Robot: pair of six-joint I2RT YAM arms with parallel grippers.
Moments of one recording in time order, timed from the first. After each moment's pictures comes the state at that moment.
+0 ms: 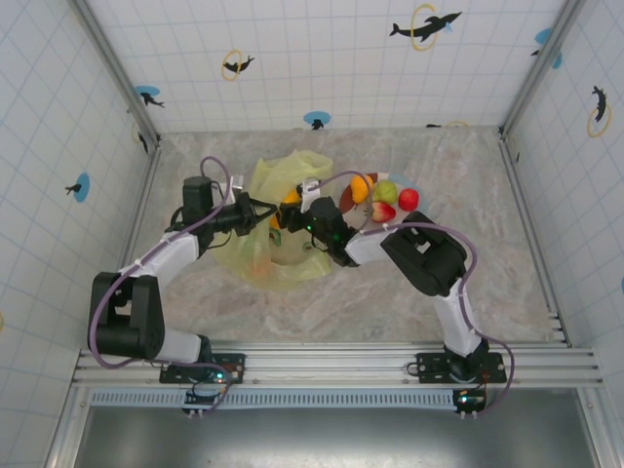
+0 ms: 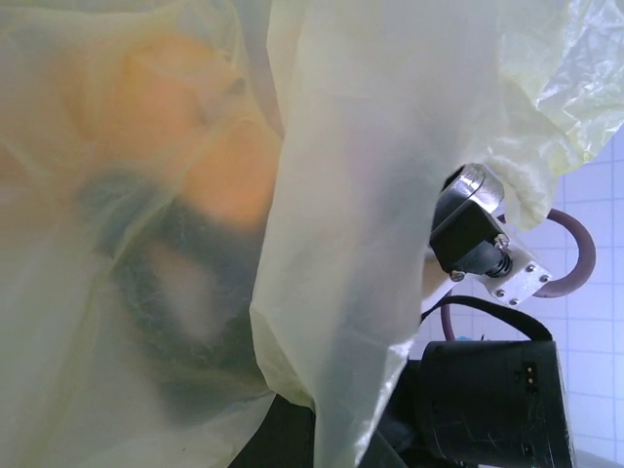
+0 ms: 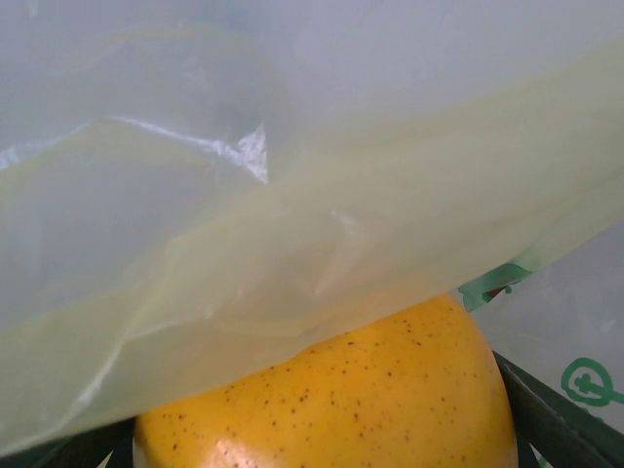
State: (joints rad) left arm -0.14 1.42 0.76 0.08 0.95 -0.88; right arm 0.85 2.13 1.14 0.81 0.08 0.40
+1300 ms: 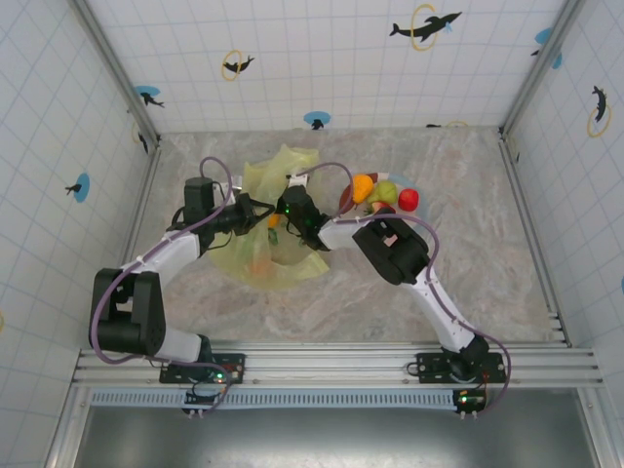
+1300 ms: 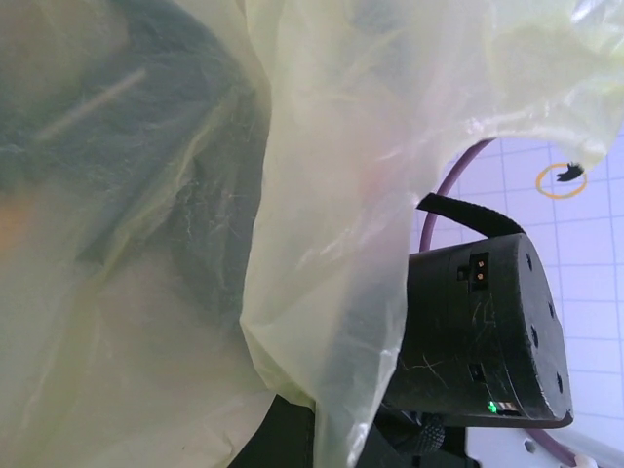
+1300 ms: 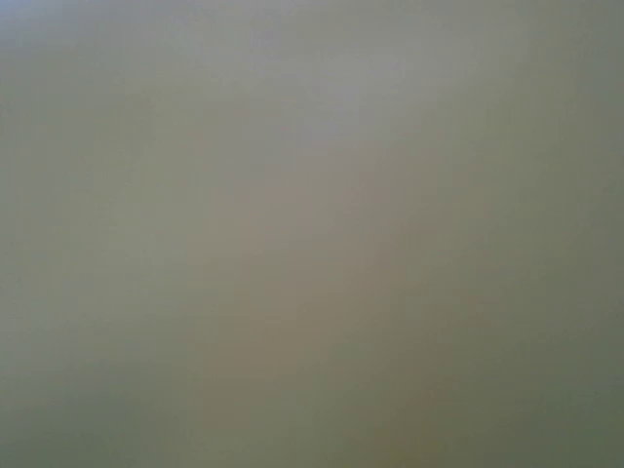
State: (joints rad) left arm -0.14 1.44 0.76 0.08 0.88 -0.81; right arm 0.85 2.46 1.61 0.61 0.23 0.69
